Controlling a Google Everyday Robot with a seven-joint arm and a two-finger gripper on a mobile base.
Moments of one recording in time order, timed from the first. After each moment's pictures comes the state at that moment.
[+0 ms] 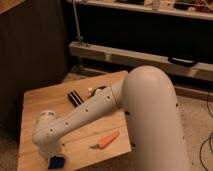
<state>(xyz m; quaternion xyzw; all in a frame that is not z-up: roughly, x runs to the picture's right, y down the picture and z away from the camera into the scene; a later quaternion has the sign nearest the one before) -0.259 0.329 0.692 -0.17 -0.38 -0.72 0.55</state>
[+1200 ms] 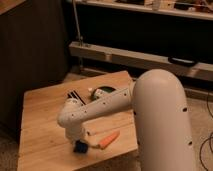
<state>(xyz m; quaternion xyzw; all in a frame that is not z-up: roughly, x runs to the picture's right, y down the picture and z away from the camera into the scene) -0.157 0.279 0.782 -0.26 -0.29 -0.67 0.63</state>
